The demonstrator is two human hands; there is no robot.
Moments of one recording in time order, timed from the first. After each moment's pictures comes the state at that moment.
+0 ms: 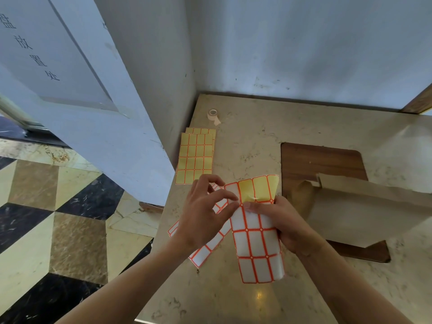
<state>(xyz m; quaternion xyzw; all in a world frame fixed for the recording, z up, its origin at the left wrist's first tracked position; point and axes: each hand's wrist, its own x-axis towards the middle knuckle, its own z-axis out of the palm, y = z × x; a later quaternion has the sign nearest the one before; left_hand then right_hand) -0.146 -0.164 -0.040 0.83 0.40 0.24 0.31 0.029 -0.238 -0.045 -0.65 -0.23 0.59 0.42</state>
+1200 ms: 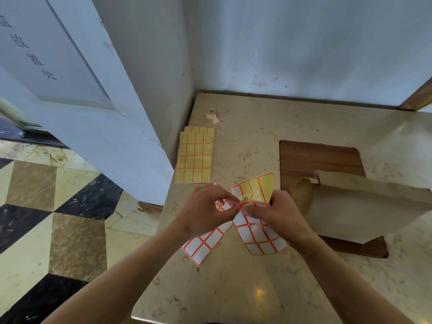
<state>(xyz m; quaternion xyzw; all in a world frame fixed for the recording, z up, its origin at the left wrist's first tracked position) -0.145 -0.147 -0.030 0.85 0.33 0.14 0.37 0.022 -0.242 -0.031 -0.73 -0.39 0.44 0.35</state>
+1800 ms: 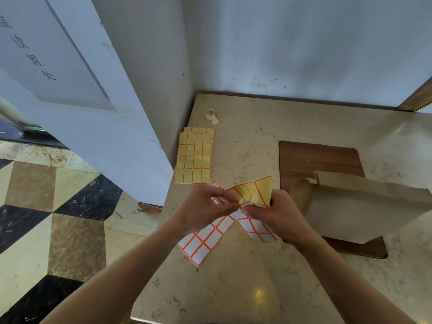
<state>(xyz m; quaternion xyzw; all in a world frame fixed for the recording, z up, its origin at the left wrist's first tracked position) -0.146 -0.142 -0.034 0.78 0.34 0.16 0.51 0.026 -0.243 -0.029 -0.70 -0.45 0.41 0.37</state>
